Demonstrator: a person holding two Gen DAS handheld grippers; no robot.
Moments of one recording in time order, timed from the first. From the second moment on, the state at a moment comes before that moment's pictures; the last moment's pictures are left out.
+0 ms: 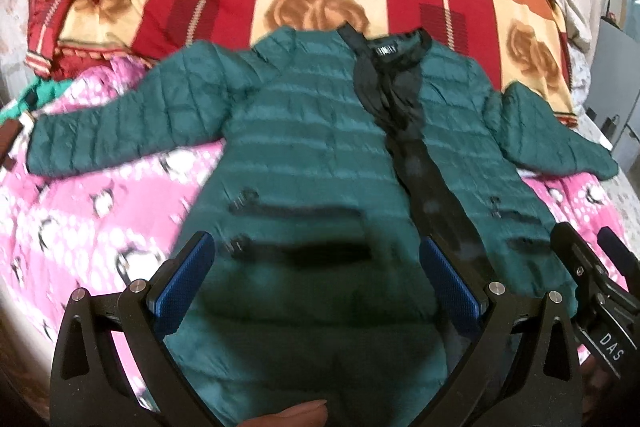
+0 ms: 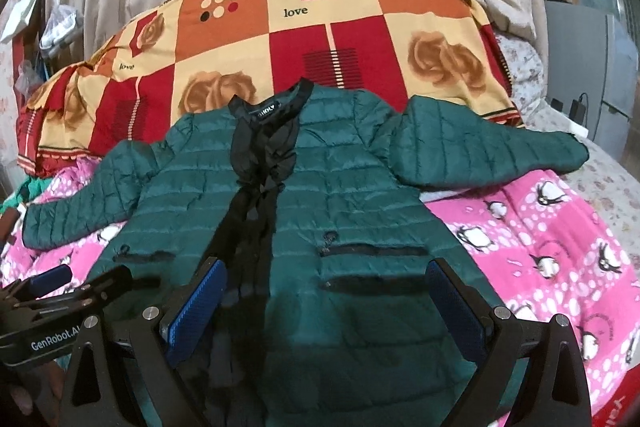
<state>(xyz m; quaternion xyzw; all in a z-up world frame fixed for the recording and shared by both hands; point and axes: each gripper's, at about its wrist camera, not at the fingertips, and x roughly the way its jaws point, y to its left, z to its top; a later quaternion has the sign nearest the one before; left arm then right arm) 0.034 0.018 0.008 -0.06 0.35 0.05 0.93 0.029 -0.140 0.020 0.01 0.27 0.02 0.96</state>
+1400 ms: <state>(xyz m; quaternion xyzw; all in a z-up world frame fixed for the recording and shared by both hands) 0.134 0.075 -0.075 -0.07 0.44 0.06 0.89 0.139 -0.144 -0.061 0.02 0.44 -0.04 0.90</state>
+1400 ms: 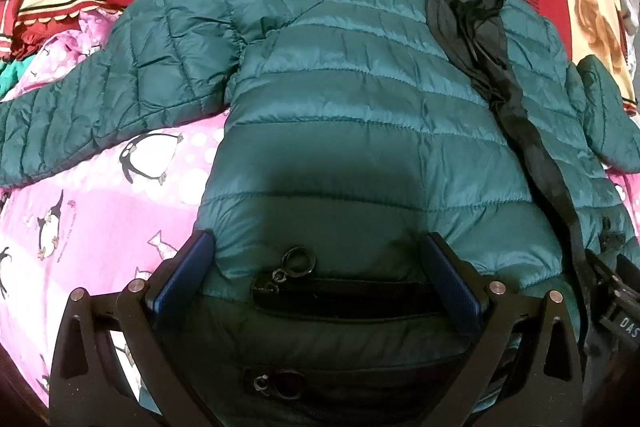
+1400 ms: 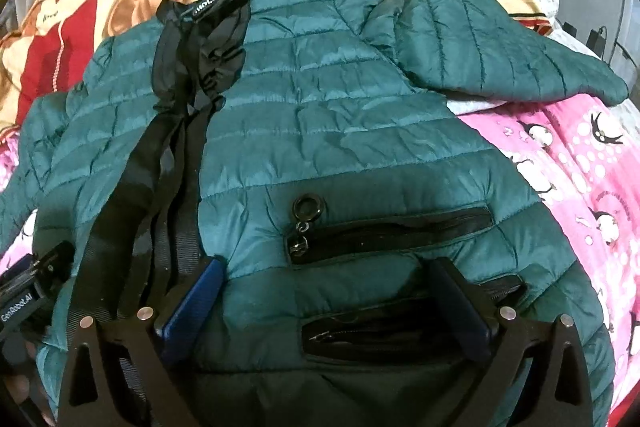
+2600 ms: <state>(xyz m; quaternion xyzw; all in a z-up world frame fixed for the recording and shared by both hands) 0.017 0.414 -0.059 -0.37 0.22 0.15 0.89 0.138 -0.144 -0.062 0.02 0.43 -0.03 0.90</state>
